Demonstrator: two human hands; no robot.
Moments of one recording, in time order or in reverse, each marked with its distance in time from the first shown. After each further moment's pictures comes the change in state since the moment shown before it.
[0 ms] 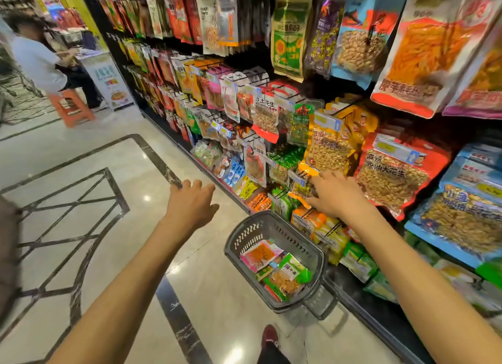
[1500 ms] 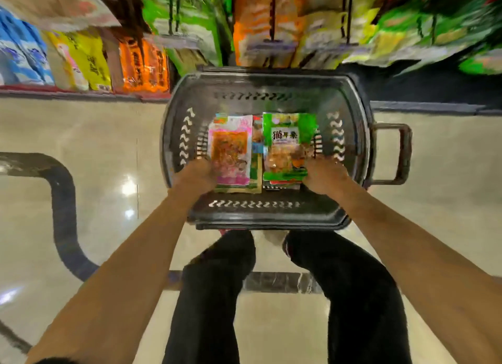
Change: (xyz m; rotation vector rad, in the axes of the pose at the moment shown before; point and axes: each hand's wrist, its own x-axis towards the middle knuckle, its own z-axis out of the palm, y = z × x) left_hand 0.388 0.124 0.594 -0.075 -0.902 0.548; right_hand 0.289 -0.113 0.570 0.563 -0.743 0.681
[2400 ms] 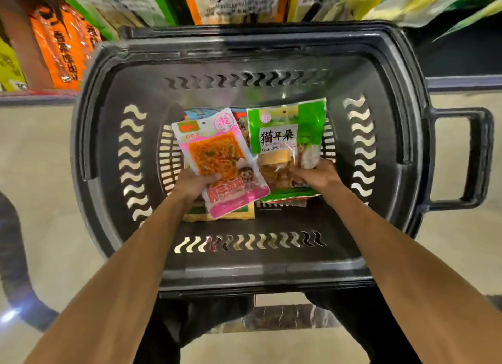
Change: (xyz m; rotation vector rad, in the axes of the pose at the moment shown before) left_hand 0.175 0.001 0.106 -1.026 -0.017 -0.198; right_hand 0.181 0.035 0.119 1.211 0.038 0.321
